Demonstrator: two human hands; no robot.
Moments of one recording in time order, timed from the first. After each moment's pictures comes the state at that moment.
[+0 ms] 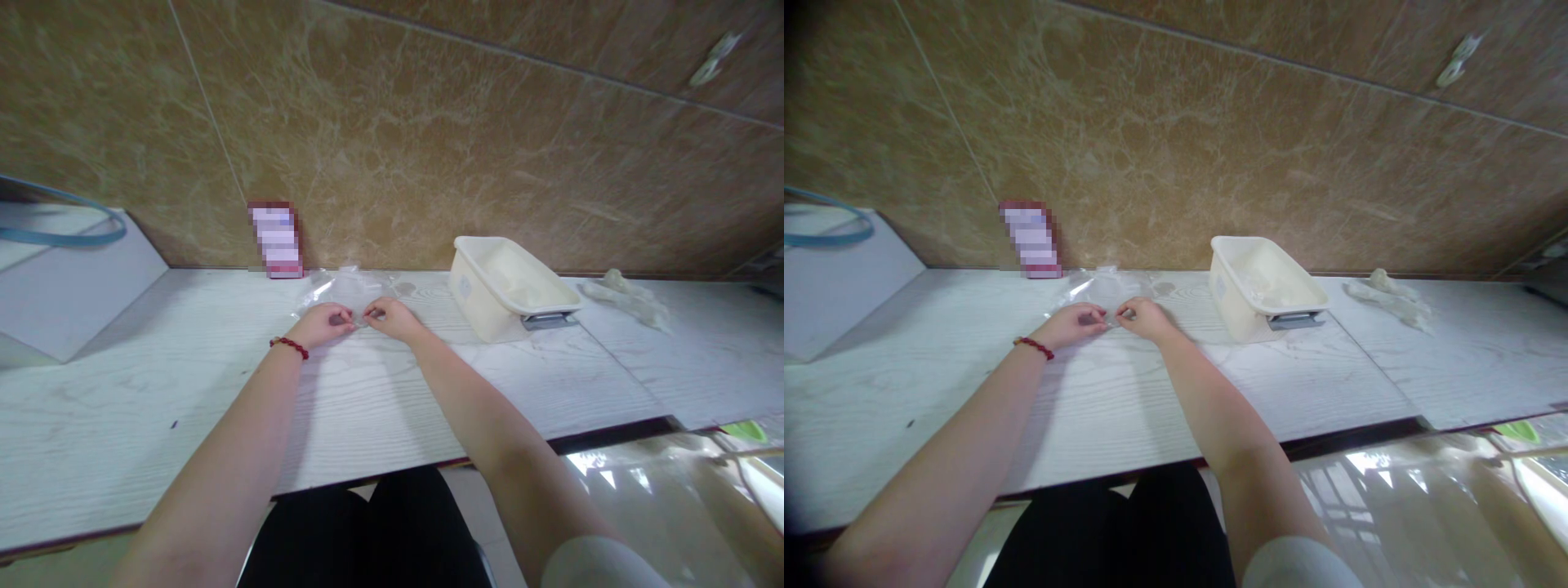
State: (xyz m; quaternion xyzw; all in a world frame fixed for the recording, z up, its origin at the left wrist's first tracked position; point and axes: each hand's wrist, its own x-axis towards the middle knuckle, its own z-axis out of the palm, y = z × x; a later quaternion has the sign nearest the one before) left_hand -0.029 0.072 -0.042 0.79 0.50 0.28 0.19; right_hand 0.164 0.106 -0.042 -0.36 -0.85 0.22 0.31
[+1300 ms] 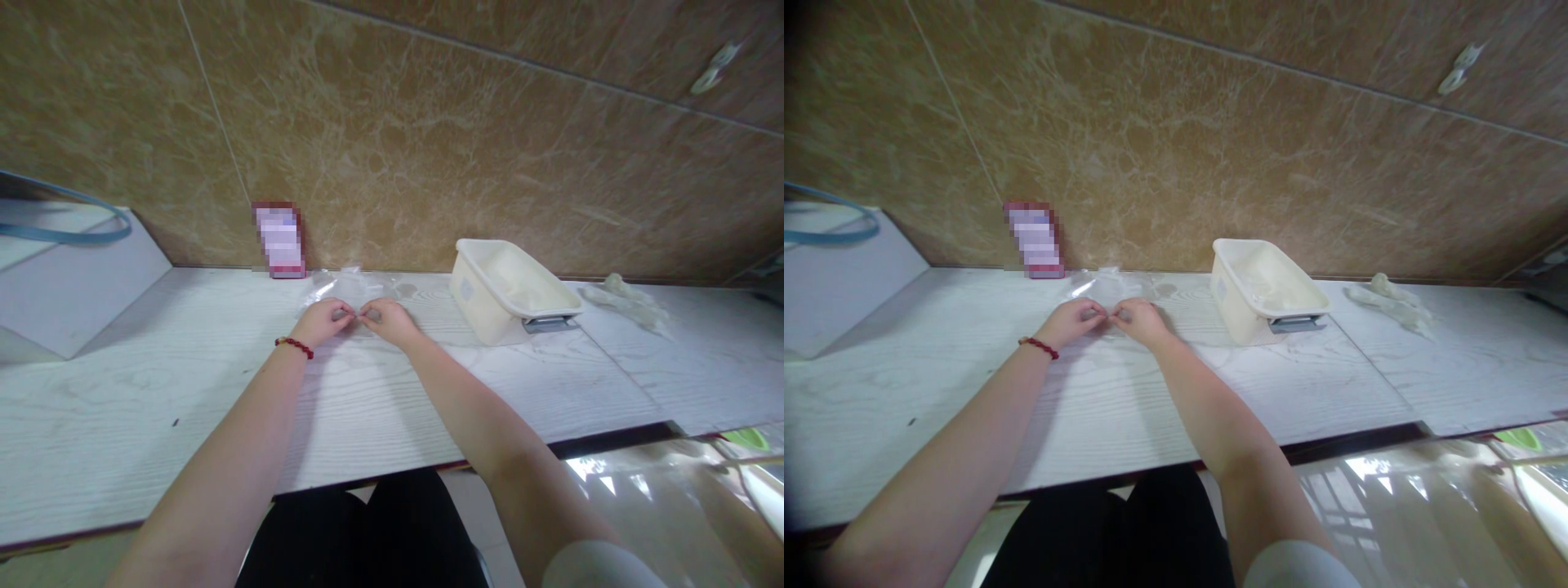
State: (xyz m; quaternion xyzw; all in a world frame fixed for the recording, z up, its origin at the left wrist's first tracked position) left_hand -0.025 0.071 -0.034 0.79 0.54 0.28 0.09; right_hand 0.159 0.097 -0.038 -0.37 -0.85 0.17 0.32
